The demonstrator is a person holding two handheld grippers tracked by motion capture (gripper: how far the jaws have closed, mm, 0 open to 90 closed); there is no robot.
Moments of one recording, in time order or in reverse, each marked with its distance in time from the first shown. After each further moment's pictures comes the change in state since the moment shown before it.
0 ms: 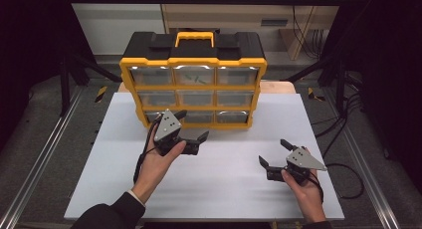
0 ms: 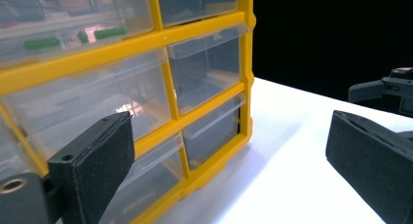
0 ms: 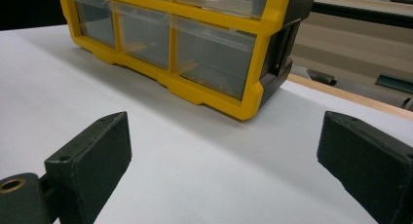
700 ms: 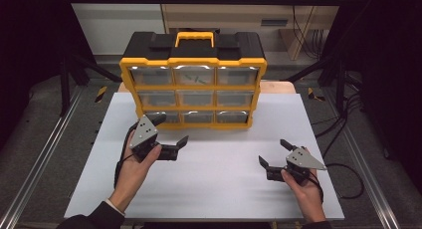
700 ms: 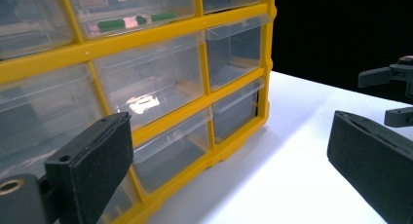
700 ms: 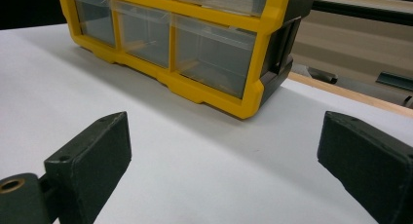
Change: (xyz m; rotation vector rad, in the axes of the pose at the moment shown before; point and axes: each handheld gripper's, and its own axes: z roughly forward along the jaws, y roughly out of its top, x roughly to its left) left arm 0.021 -0.015 -0.046 0.000 0.042 -0.007; right arm 0.000 0.000 0.000 0.008 0.000 0.000
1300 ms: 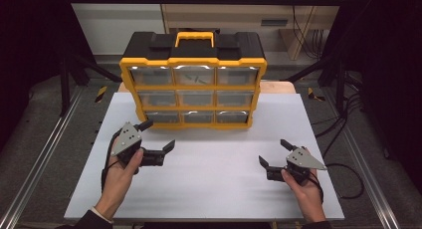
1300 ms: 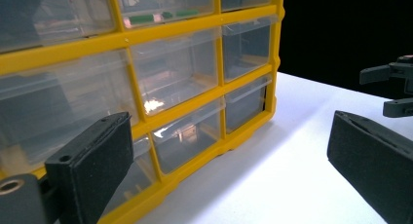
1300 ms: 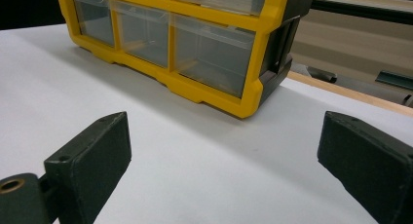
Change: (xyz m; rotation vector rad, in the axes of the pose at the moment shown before) left arm 0.013 -0.011 -0.031 -0.023 0.020 -0.008; right arm 0.000 0.000 0.000 -0.002 0.000 0.008
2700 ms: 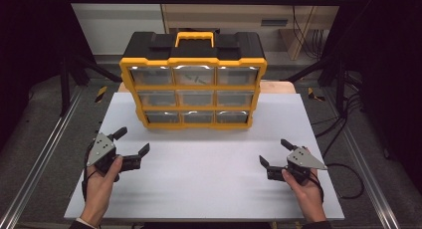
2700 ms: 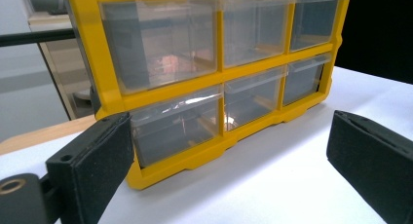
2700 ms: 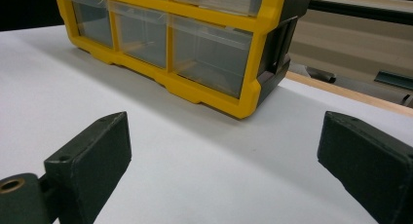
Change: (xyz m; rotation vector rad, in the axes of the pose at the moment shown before) left arm 0.037 -0.055 -0.036 -0.010 0.147 -0.068; right arm -0.001 0.000 -0.001 -0.003 -0.004 0.004
